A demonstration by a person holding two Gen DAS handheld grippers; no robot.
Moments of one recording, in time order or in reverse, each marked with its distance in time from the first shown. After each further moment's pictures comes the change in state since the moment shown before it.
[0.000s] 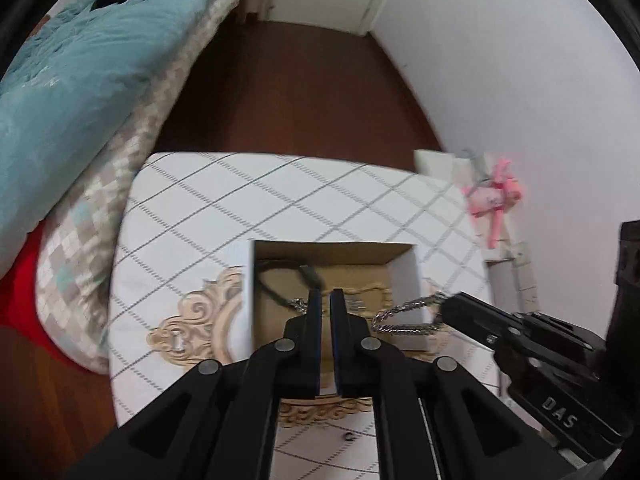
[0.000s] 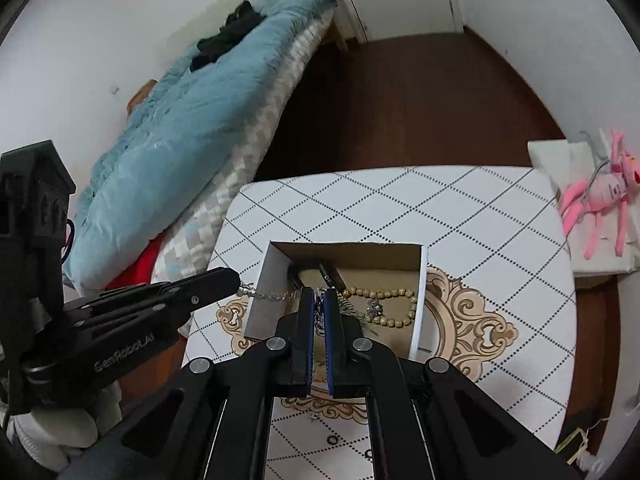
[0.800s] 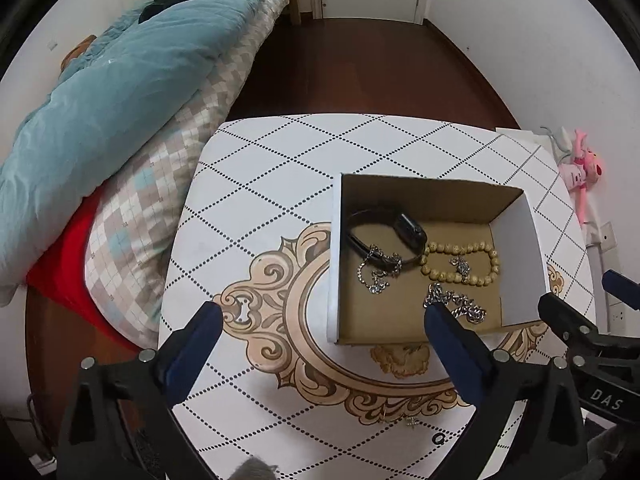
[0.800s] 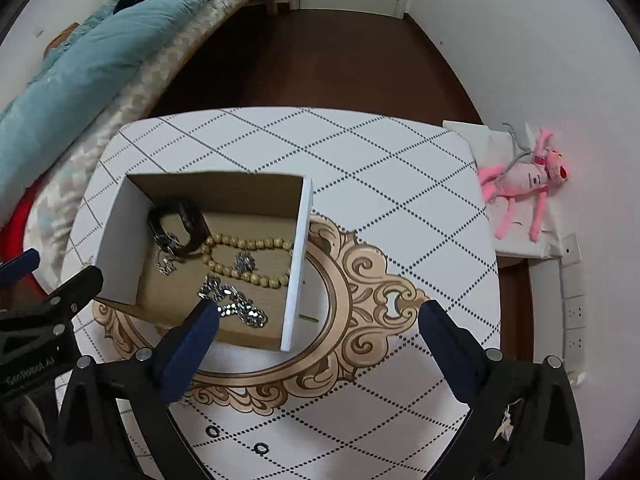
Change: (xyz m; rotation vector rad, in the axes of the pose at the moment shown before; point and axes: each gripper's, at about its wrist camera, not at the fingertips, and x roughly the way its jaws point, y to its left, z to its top) left arm 0.037 0.019 -0.054 0.019 -0.029 0.303; right arm 0.041 -0.036 -0.039 -0.051 0.089 -0.458
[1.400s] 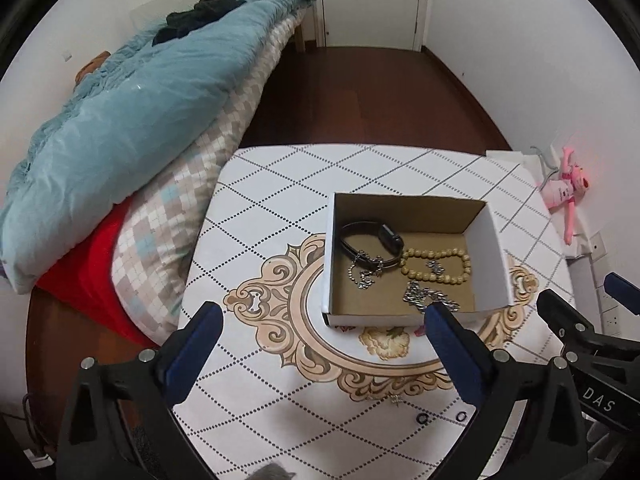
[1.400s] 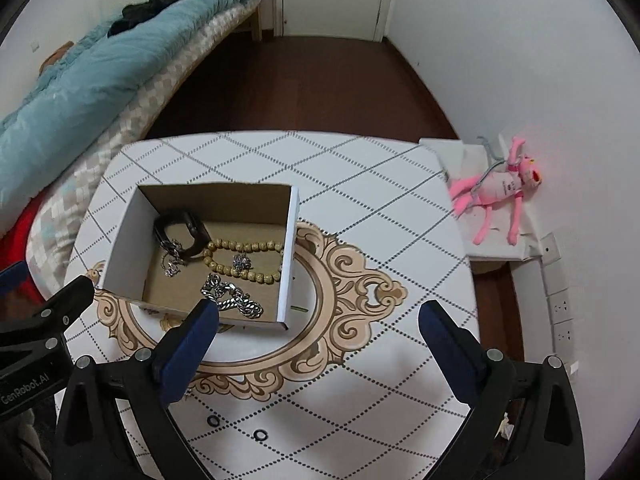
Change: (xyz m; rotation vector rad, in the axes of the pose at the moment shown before) left arm -0.062 -0.005 -0.021 -0.014 -0.114 -0.001; right arm -0.053 0.000 -0.027 0.035 -0.132 -0.042
